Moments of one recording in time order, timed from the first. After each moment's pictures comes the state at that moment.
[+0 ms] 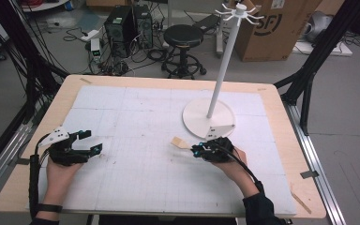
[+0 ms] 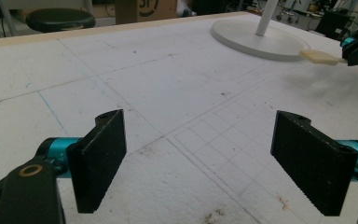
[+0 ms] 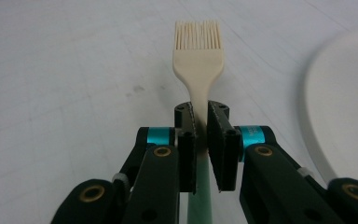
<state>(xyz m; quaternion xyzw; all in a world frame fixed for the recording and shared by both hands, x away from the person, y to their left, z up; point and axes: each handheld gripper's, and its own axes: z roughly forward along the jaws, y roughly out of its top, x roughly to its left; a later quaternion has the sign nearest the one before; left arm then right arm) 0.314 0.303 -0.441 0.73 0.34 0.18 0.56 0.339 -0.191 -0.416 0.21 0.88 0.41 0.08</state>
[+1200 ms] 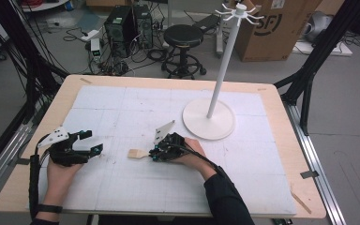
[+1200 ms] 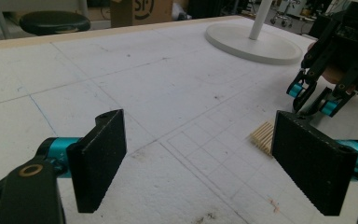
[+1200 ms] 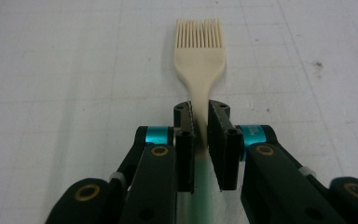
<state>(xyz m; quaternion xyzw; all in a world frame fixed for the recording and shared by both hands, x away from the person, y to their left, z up) 0.312 0.301 -0.441 0.73 0.34 0.17 0.57 0.369 -0.060 -0.438 0.03 0.93 0.37 0.02</state>
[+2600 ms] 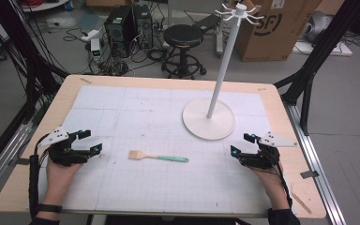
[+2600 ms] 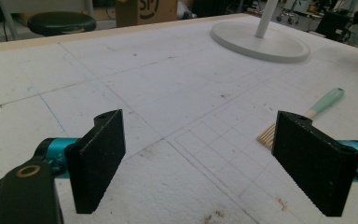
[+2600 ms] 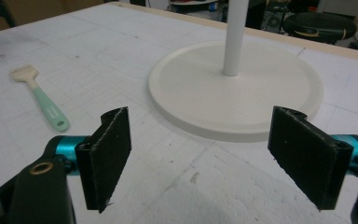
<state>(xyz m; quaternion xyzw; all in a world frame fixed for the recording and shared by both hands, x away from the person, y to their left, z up) 0.313 0.303 -0.440 0.73 0.34 0.18 0.57 0.305 -0.324 -0.424 0.36 0.74 0.52 0.21</state>
